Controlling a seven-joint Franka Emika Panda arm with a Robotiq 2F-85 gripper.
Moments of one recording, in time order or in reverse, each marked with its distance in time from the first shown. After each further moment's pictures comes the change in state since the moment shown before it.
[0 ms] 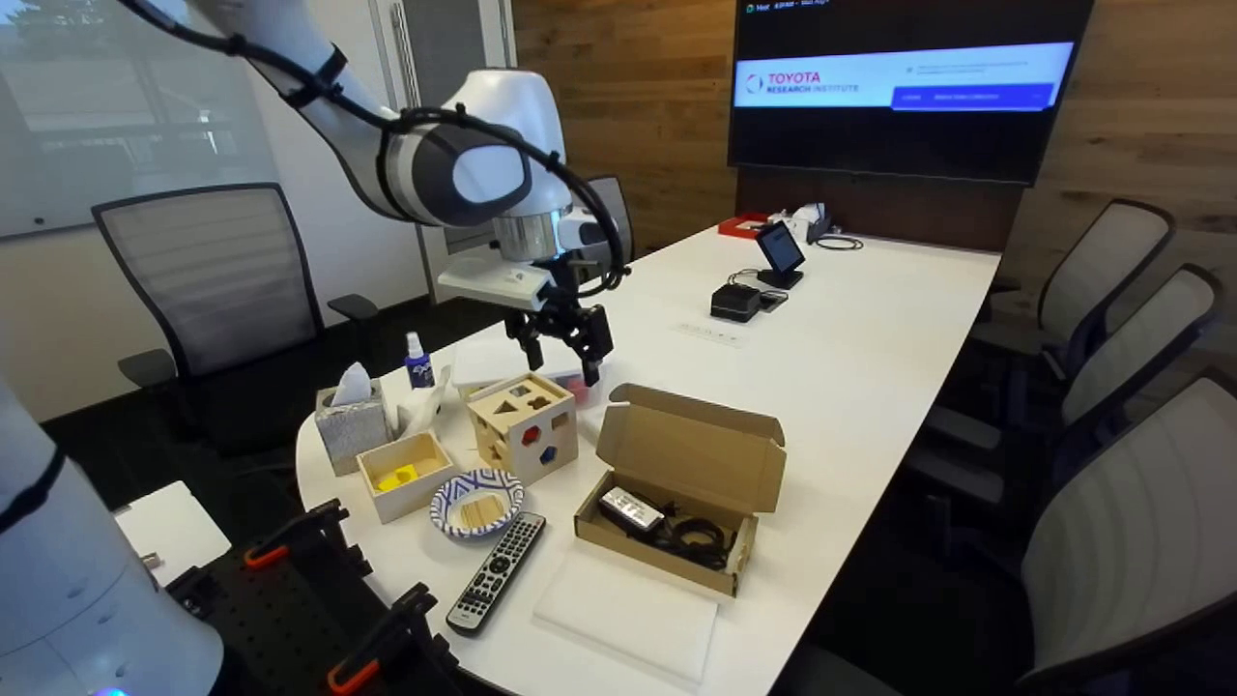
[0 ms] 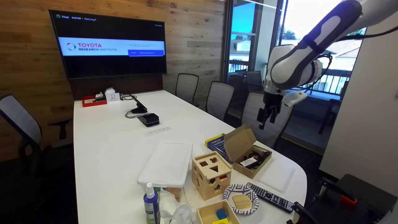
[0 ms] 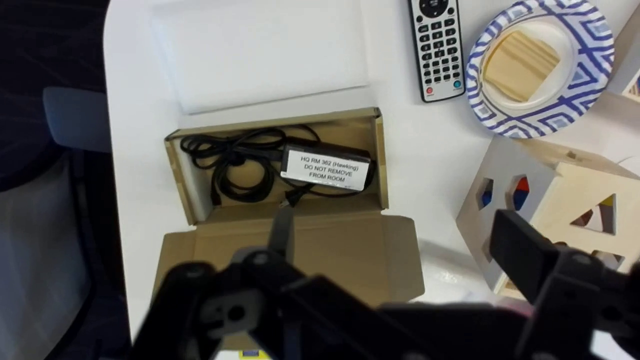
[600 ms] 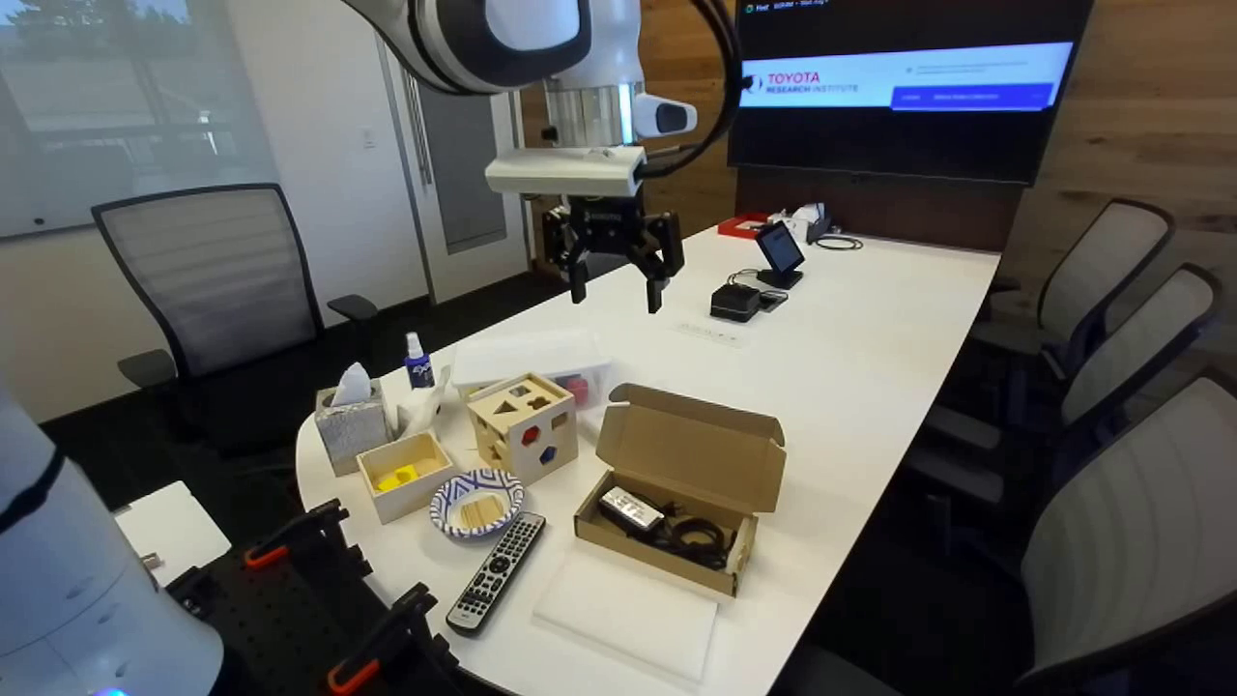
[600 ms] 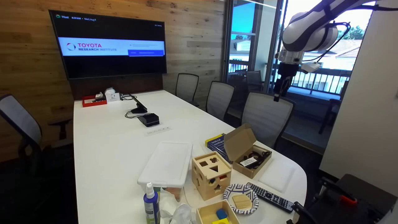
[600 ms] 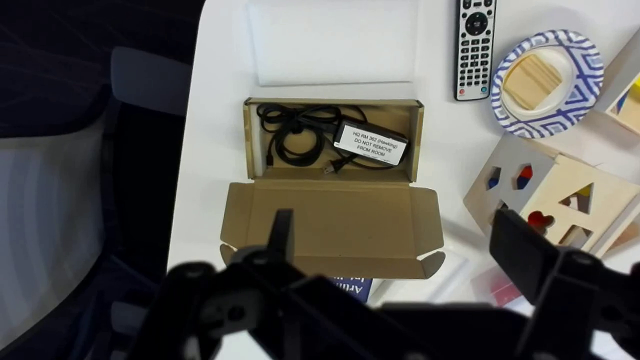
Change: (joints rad) arm -0.008 -0.131 -0.155 0.204 0.048 -0.325 -0.346
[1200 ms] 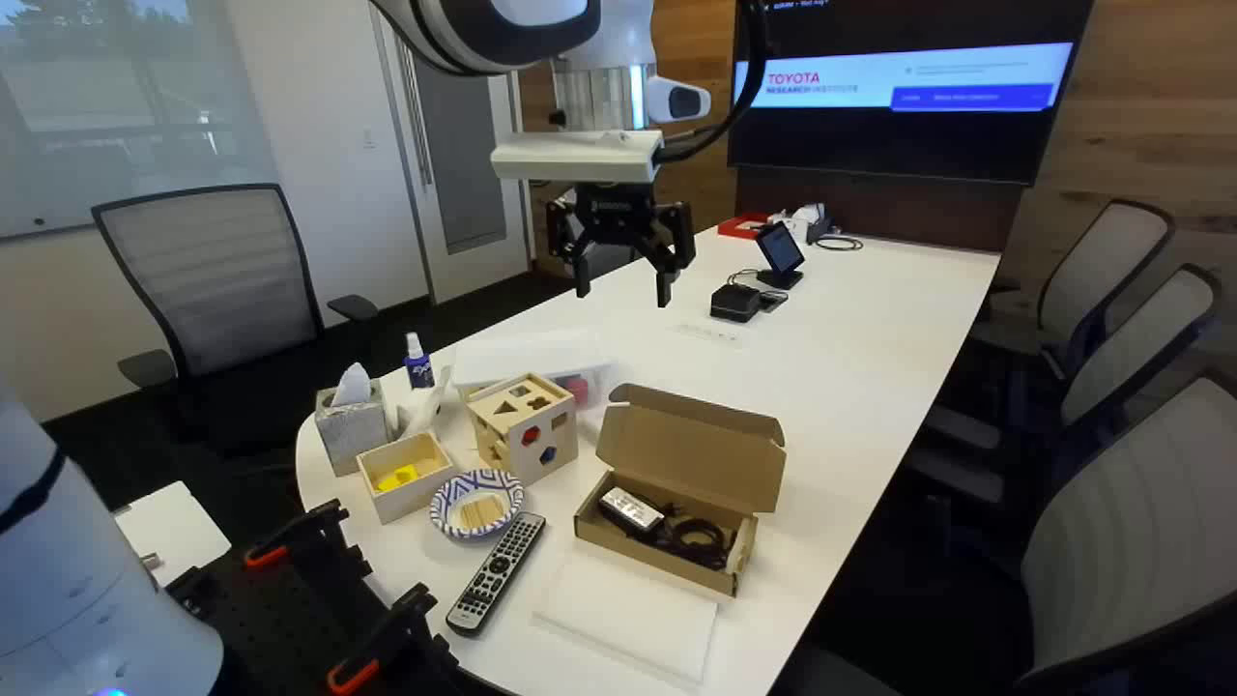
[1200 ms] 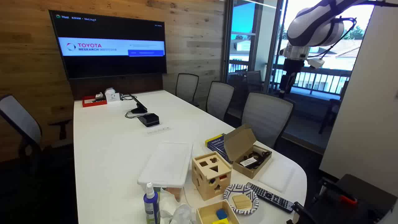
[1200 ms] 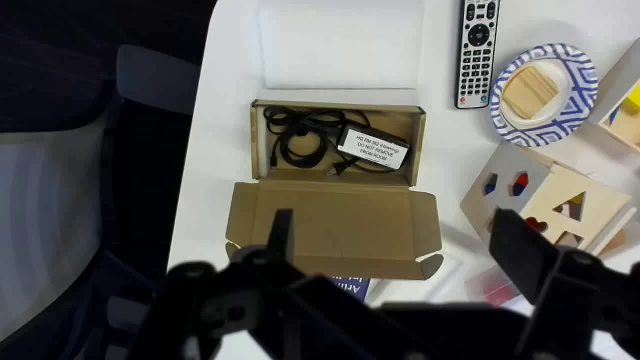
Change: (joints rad) arm 0.019 -0.025 -0.058 0.023 0.001 -0.051 -0.075
